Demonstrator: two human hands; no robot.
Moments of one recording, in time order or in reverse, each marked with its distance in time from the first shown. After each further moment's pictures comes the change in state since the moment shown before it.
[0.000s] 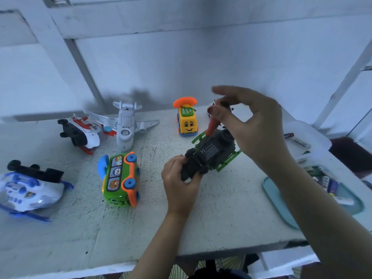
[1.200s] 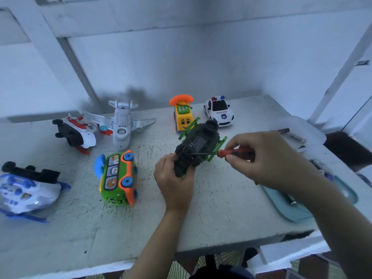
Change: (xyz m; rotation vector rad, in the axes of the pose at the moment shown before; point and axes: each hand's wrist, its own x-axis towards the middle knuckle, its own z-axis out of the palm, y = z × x) left_hand 0.001 -0.003 0.002 0.104 0.101 -0.055; right_hand -0.040 0.009 -0.040 -0.364 -0.530 0.237
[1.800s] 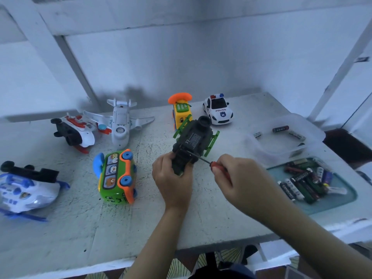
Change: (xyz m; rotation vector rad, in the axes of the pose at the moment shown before) left_hand 0.001 -0.004 0.003 0.057 0.025 0.011; right_hand -0.019 0.000 0.051 -0.154 -0.026 -0.042
